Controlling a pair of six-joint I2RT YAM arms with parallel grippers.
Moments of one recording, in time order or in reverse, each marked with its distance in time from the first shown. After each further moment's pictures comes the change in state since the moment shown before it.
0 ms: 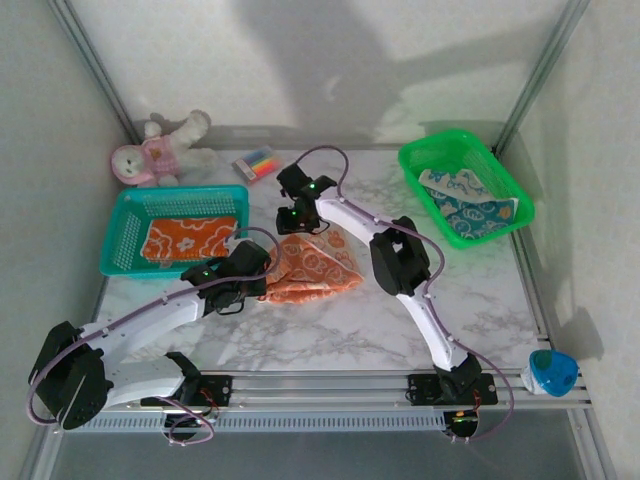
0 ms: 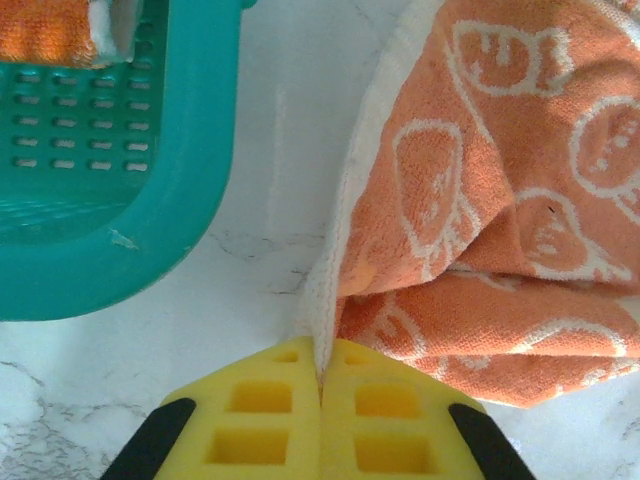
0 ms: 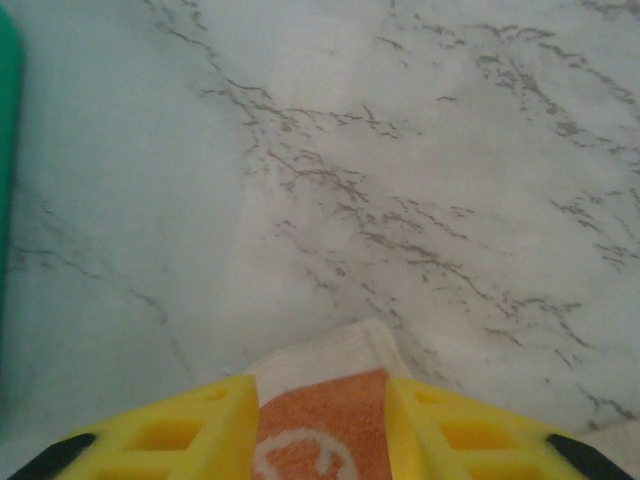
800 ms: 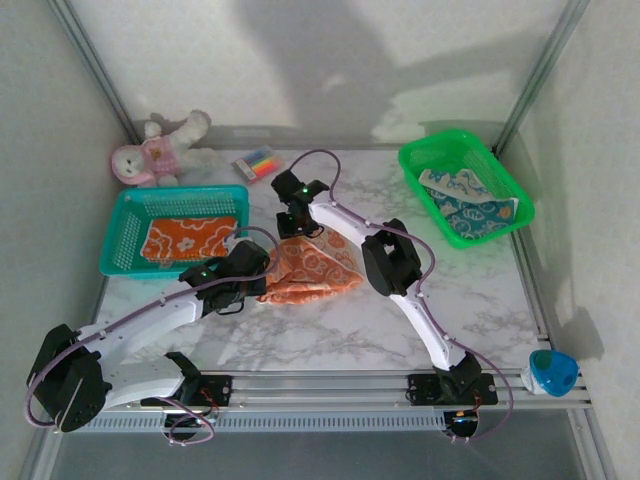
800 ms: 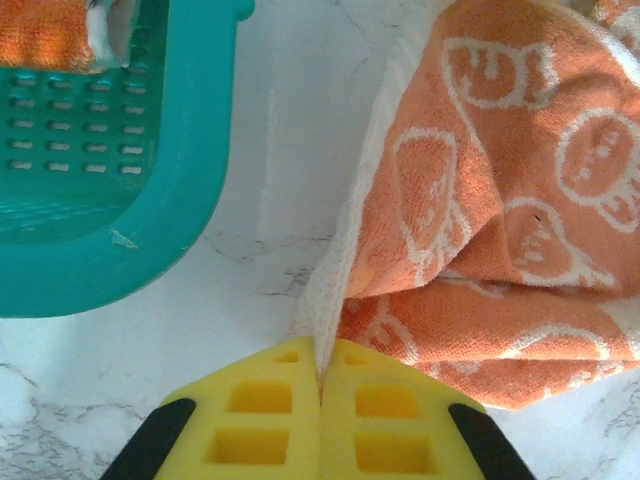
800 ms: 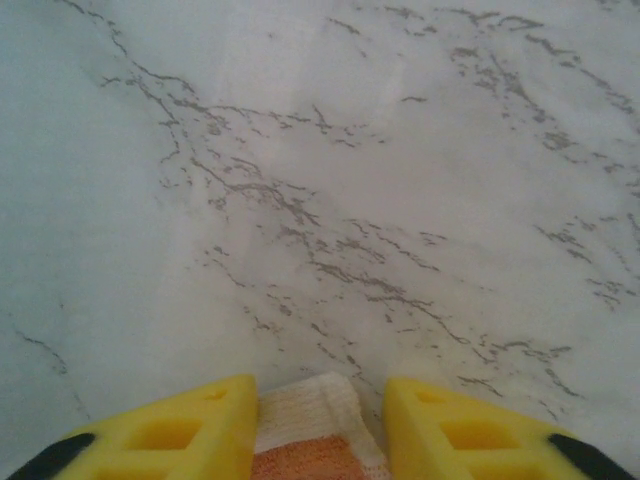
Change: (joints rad) left arm 0.000 -0.016 0.000 0.003 0.007 -0.008; right arm 0.023 0.068 0.057 -0.034 0.114 -0.026
